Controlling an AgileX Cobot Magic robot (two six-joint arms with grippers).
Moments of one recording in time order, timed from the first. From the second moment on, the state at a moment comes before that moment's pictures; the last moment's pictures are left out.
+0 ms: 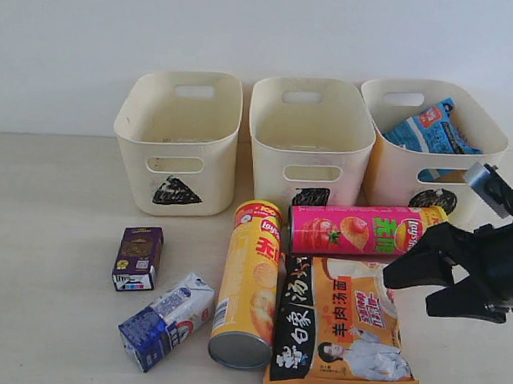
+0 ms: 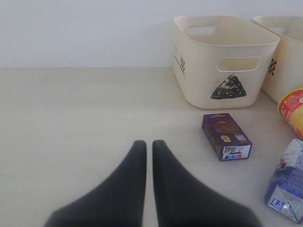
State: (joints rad) left arm -0.02 0.00 0.00 -0.13 0.30 0.10; right arm -0.10 1.74 -0.79 1.15 0.90 -1.02
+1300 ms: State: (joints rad) left arm -0.02 0.00 0.00 -0.13 0.30 0.10; right arm -0.01 2.02 -0.85 1.36 0.93 -1.25
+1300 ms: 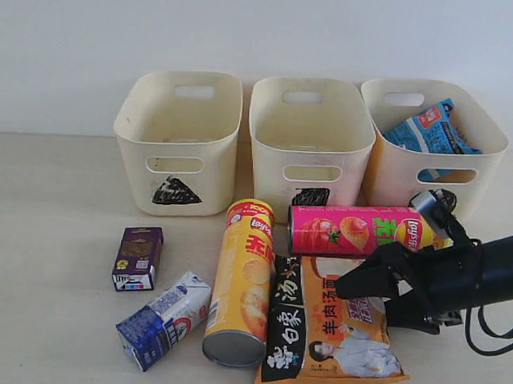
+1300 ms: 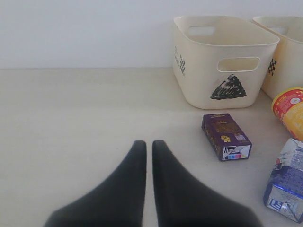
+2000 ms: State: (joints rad) left arm -0.02 0.00 0.00 -0.13 0.30 0.10; right arm 0.00 1.90 -0.86 1.21 0.82 -1.19
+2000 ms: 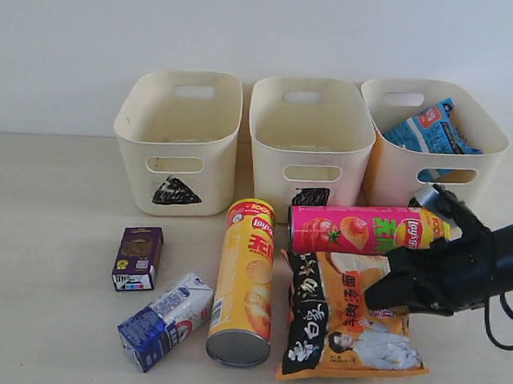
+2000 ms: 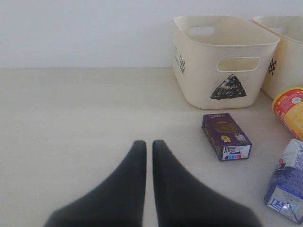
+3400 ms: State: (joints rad) left arm -0.02 0.00 0.00 -0.13 0.28 0.10; right arm 0.00 1.45 -1.11 0.92 0.05 -0.71
